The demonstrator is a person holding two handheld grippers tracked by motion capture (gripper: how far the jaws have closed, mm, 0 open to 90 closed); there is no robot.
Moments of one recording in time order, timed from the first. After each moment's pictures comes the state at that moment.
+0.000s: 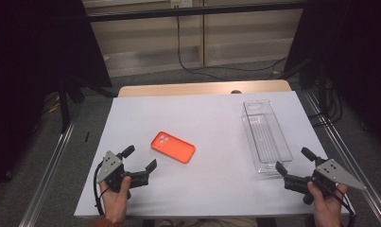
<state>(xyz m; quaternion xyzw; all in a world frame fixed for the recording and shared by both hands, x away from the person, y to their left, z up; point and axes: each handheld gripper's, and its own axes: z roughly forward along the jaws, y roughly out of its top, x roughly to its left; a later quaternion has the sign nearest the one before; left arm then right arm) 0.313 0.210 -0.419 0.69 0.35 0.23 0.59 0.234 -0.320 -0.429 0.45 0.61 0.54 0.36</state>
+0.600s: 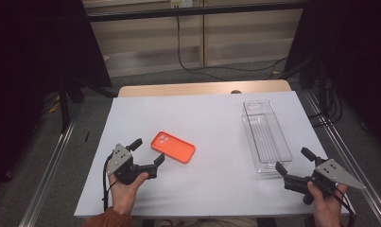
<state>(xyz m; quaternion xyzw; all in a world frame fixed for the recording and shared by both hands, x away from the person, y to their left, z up) 0.329 0.186 -0.416 0.69 0.33 0.24 0.60 0.235 -0.320 -0.429 0.45 0.61 0.54 0.36</state>
